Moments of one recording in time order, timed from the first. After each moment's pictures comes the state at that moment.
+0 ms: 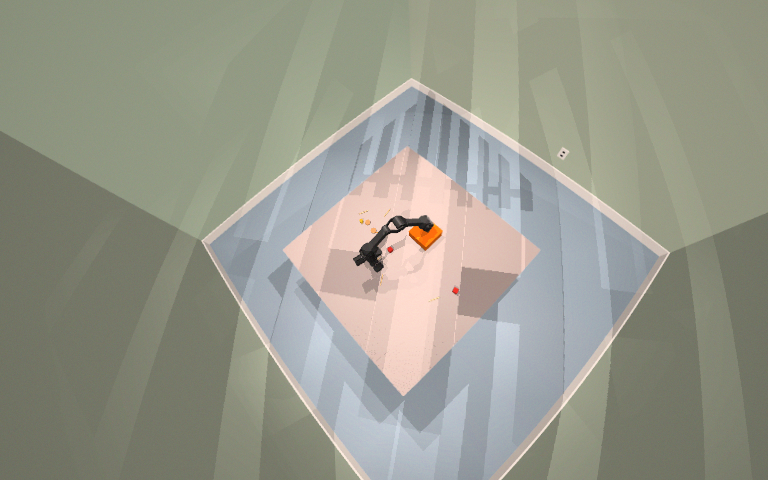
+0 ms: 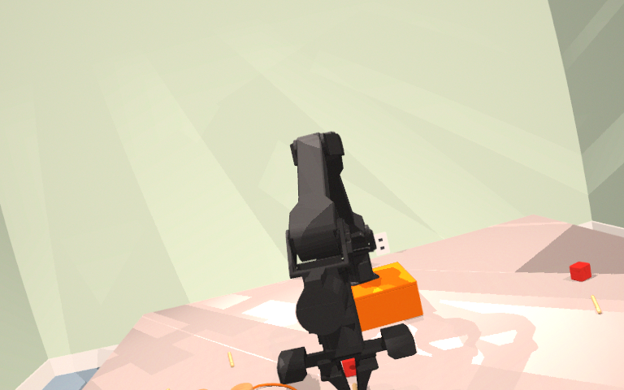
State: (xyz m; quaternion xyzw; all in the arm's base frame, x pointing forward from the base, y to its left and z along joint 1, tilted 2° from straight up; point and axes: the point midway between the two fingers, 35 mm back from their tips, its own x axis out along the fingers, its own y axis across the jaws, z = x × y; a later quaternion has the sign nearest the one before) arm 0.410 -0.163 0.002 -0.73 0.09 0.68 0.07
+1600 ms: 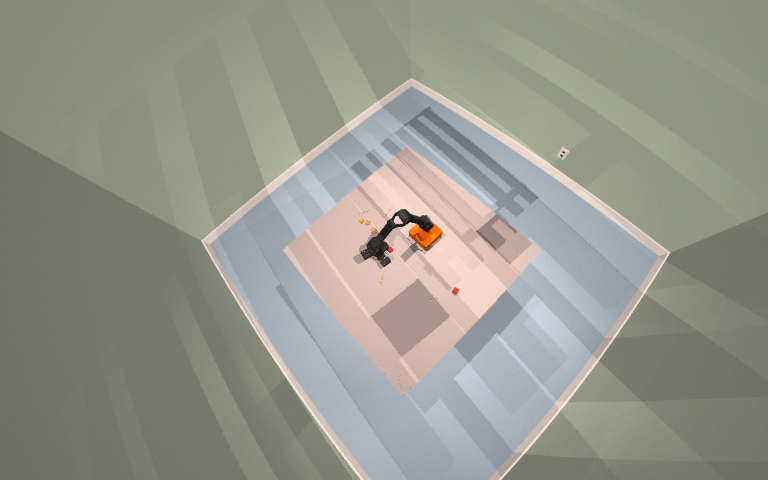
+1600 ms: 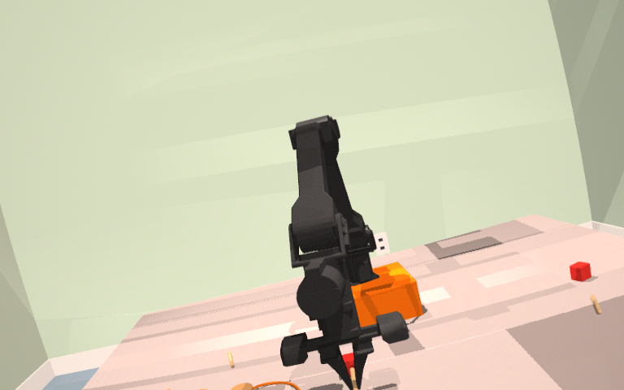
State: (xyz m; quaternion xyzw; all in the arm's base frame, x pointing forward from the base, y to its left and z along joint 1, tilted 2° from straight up) arm 0.353 -0.148 -0.005 -0.73 0.09 0.68 0.08
